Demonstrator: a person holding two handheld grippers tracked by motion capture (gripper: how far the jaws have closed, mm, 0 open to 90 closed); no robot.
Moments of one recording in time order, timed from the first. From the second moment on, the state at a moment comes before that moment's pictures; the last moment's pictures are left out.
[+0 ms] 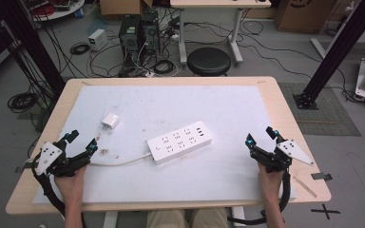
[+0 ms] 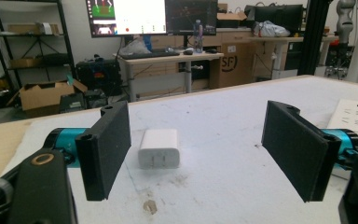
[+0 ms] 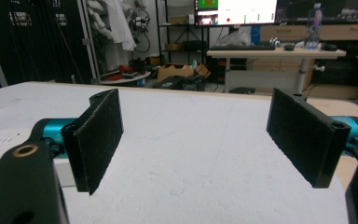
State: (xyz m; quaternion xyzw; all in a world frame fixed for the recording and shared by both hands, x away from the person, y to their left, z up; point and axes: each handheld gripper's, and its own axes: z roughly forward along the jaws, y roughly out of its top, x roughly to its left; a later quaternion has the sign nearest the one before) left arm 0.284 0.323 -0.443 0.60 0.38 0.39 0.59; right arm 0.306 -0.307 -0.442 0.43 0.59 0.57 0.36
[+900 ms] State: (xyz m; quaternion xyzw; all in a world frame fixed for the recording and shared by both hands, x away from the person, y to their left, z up) left arm 0.290 0.320 -0.439 0.61 0.40 0.37 0.57; right arm 0.307 -0.310 -0.441 0.45 0.60 0.58 0.33
